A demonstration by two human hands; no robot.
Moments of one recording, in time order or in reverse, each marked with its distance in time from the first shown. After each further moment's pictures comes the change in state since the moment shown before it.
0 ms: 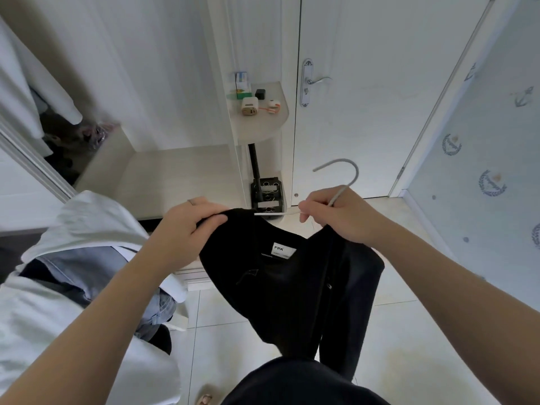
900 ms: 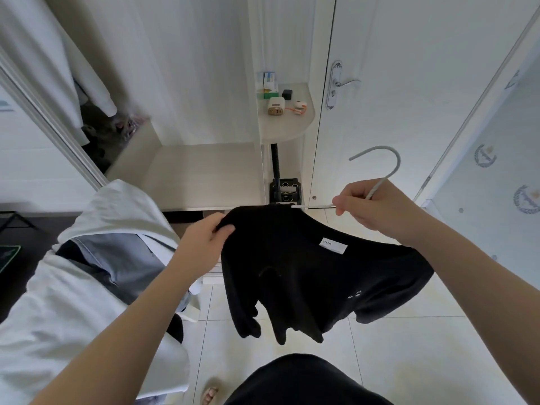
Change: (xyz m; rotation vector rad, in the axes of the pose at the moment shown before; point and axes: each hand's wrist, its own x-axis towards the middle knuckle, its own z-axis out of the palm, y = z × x) left_hand -0.028 -0.039 0.033 -0.080 0.118 -0.387; right_hand 0.006 -0.007 -0.019 0.020 -0.009 0.057
